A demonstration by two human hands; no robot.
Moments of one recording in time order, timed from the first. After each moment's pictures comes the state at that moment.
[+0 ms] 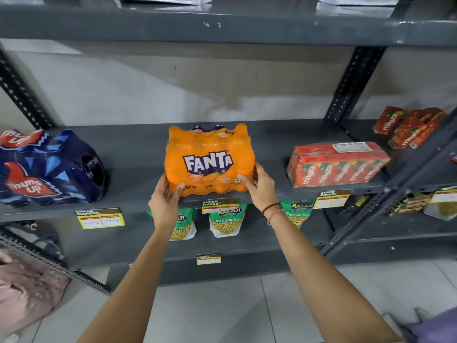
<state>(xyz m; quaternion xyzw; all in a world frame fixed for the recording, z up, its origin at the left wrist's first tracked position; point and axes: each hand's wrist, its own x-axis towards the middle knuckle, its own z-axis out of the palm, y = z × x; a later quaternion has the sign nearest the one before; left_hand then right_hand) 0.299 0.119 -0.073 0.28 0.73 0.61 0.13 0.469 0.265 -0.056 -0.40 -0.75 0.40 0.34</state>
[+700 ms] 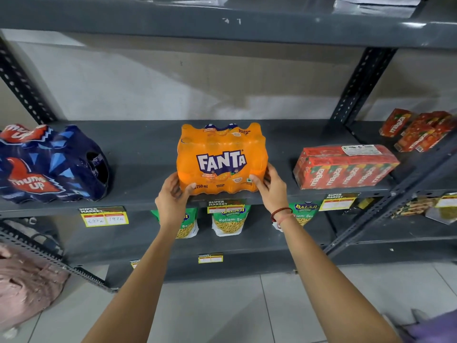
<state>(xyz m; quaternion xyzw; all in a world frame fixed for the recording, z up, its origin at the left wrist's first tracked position) 0.292 0.127 -0.079 0.27 0.72 0.62 0.16 0.473 0.269 -0.061 -0.42 -0.73 0.41 0.35</state>
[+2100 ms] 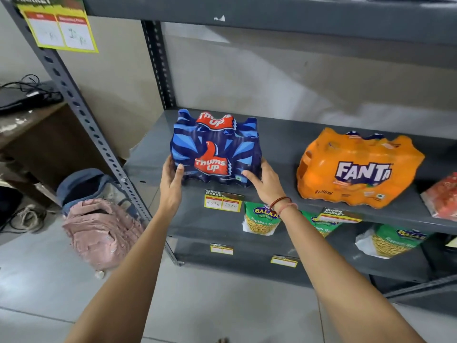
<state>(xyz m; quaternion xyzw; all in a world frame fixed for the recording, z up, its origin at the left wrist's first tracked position) 0.062 -0.053 -0.087 0.19 0.68 0.70 0.13 0.220 0.120 -0.057 -0.27 -0.83 0.42 0.23</state>
